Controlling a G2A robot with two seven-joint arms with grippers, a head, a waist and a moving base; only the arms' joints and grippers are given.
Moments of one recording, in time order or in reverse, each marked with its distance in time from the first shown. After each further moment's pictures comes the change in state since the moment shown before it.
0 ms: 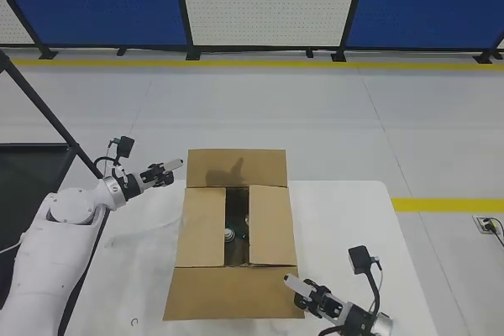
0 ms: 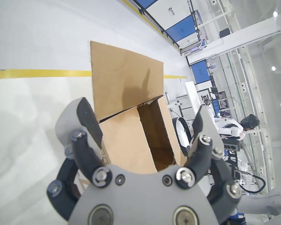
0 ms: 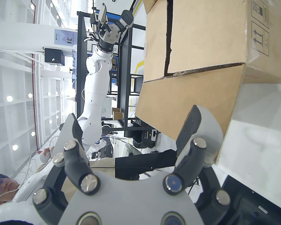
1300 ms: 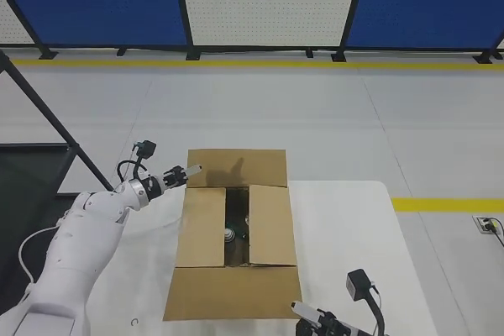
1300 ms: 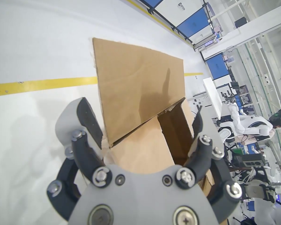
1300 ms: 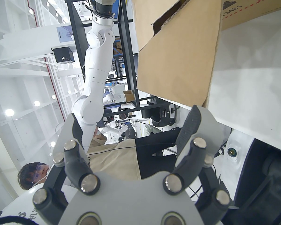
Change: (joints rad) left arm -0.179 -0.144 0.213 0.403 0.144 -0.249 0.242; right arm -0.120 0.038 0.065 0.015 0.201 0.049 0.106
